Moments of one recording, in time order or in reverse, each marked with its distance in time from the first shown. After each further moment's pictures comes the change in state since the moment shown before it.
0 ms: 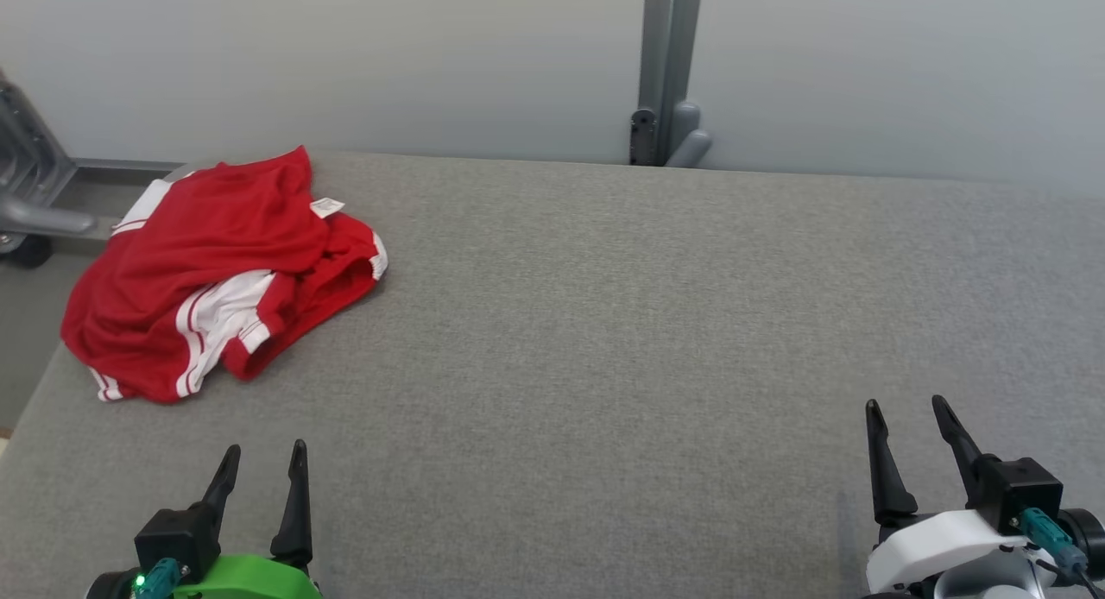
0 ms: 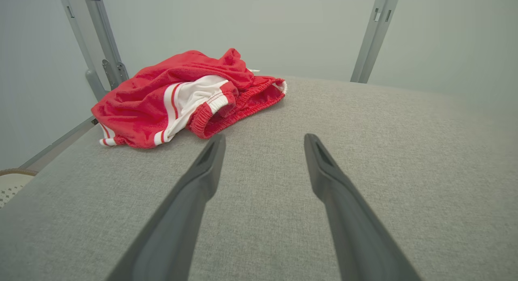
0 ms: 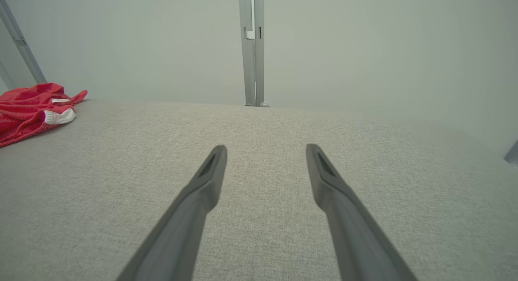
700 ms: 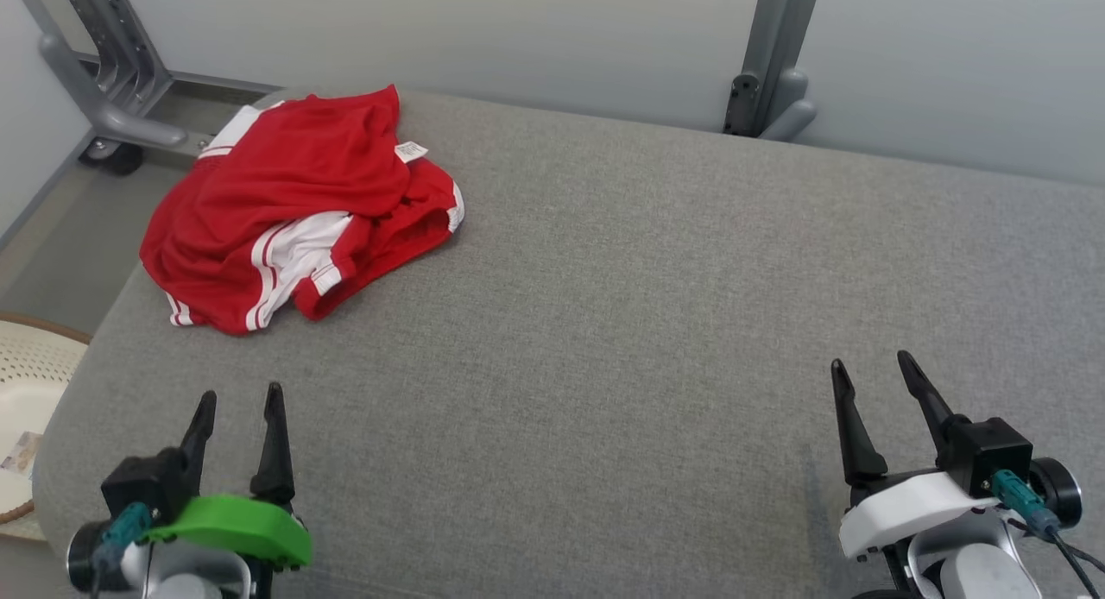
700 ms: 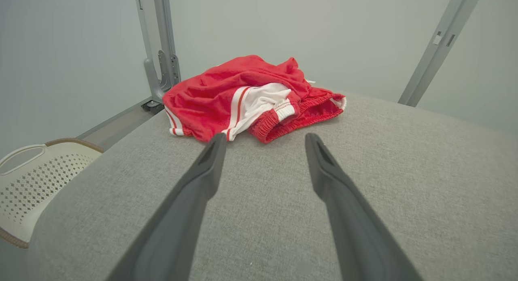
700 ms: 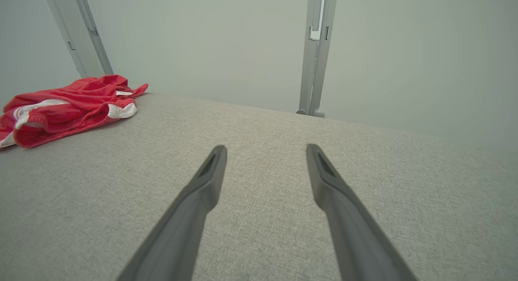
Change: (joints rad) left arm -0.080 -0.007 0.043 0.023 -0.049 0.000 0.000; right arm -0.068 0.002 0.068 -0.002 -0.009 0.000 0.000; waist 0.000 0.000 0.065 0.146
